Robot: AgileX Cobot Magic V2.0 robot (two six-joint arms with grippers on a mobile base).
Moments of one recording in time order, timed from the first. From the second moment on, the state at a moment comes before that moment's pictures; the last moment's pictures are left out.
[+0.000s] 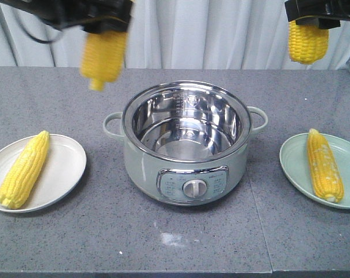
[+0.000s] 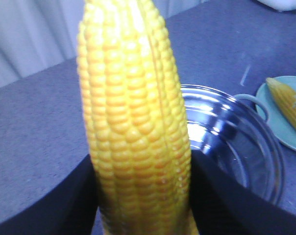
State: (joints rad) left arm -0.50 1.53 -1.92 0.00 1.09 -0.03; right arm 0.31 1.41 -1.78 -0.16 1.06 -0.08
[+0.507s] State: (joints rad) left arm -0.50 1.47 -1.92 0.08 1.21 -0.08; right arm 0.31 1.40 -1.78 -0.16 1.06 -0.08
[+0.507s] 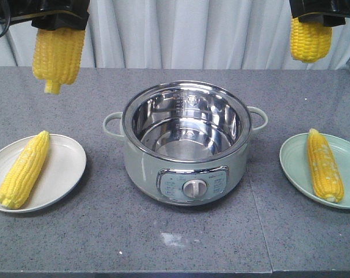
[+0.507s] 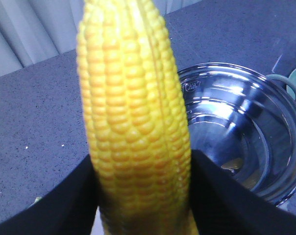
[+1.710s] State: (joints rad) left arm -0.50 1.47 -1.92 0.09 1.21 -0.08; right arm 0.31 1.40 -1.78 -0.15 1.06 -0.08
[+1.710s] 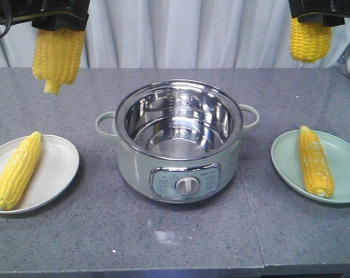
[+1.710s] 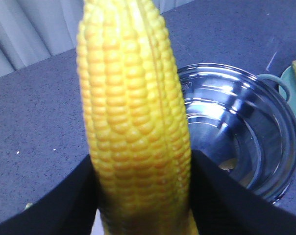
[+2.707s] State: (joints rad) left arm -0.50 1.47 -1.92 0.09 1.21 -0.08; right arm 0.31 1.40 -1.78 -0.15 1.07 -0.08
